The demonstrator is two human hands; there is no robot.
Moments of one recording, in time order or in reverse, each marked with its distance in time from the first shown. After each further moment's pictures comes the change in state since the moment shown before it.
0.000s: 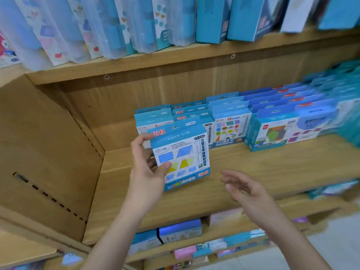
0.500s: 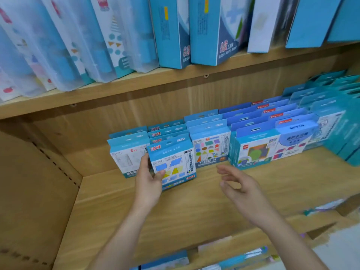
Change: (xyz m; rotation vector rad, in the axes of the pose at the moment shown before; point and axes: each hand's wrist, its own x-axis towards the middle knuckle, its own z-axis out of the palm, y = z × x) left_hand 0.081 -0.056 0.077 0.194 0.102 -0.040; right_hand 0.062 -0.001 -0.060 -0.228 0.088 -0.197
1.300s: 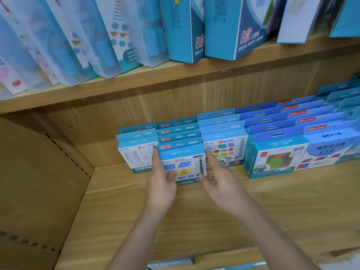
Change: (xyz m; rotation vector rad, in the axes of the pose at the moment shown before) left_hand -0.002 0.005 0.020 0.276 0.043 -0.051; right_hand 0.057 -0.011 0.044 -0.235 -0.232 -0.137
